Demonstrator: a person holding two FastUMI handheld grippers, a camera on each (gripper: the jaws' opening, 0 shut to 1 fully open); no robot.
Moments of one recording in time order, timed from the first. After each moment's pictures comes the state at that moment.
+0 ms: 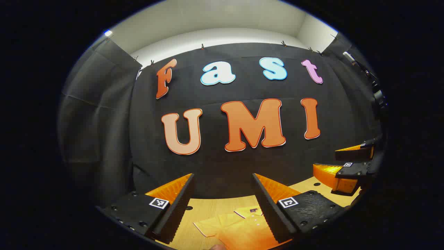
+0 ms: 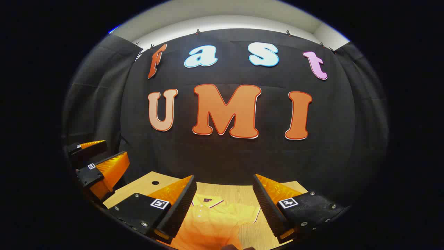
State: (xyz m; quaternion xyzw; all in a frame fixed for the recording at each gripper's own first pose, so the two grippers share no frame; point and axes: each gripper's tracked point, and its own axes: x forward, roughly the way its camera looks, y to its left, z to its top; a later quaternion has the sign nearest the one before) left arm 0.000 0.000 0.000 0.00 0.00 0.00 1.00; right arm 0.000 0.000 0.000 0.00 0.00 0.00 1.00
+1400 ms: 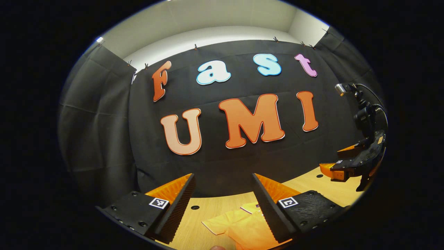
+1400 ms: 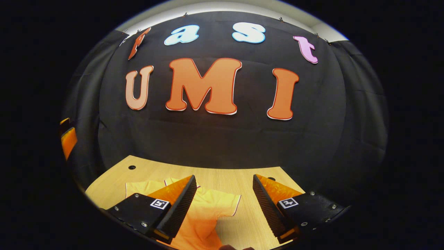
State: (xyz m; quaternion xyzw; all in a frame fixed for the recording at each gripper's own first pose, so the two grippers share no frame) left arm -0.014 0.012 -0.003 0.04 0.01 0.00 1.00; right arm 0.042 -0.077 -0.077 -0.01 0.11 -0.07 0.99
